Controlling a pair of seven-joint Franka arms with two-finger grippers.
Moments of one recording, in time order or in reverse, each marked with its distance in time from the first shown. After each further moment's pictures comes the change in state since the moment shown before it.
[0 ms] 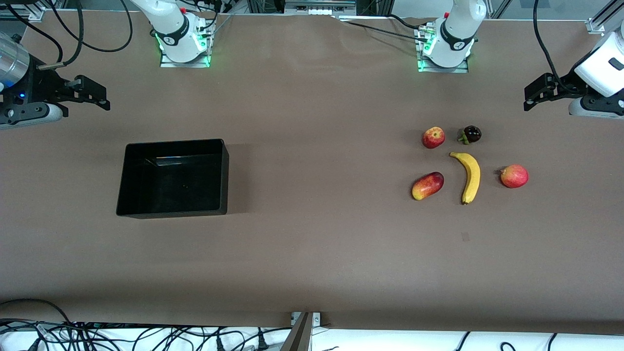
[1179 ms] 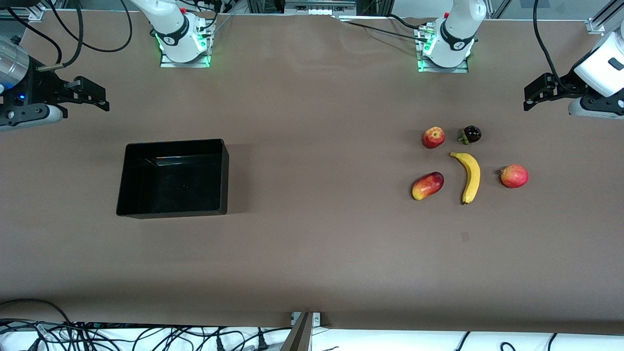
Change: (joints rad) left arm 0.000 0.000 0.000 0.000 0.000 -0.002 0.000; right arm -0.001 0.012 -0.007 -0.007 -0.004 0.003 -0.017
